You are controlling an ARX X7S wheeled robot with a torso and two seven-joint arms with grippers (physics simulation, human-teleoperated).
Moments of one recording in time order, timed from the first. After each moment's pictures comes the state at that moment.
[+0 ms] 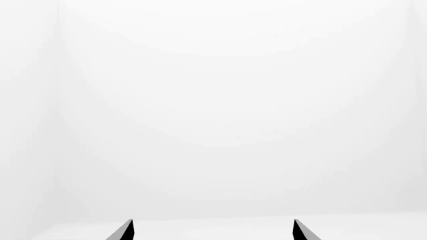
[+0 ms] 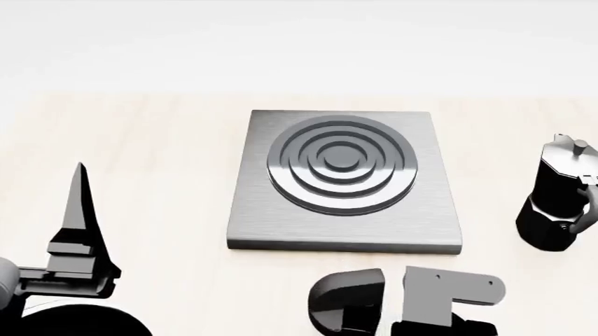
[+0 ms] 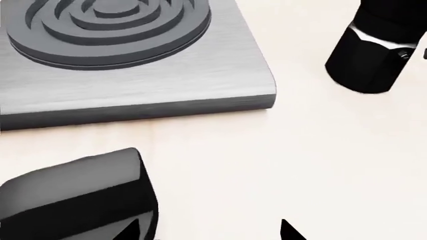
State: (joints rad) left arm -0.24 -0.36 0.22 0.69 -0.31 -0.43 -0.40; right arm 0.43 0.16 -0.12 0.02 0.36 0.87 0.37
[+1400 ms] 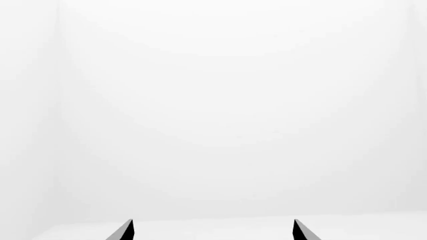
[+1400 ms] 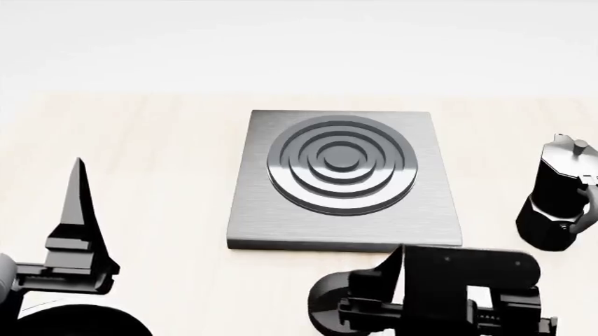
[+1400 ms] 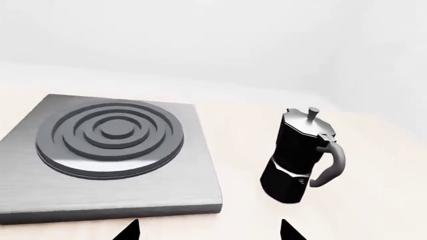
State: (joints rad) left arm -0.27 -0.37 0.23 0.70 -0.33 -0.46 -0.42; right arm 0.36 0.25 -0.20 -0.49 0.32 0.97 0.55
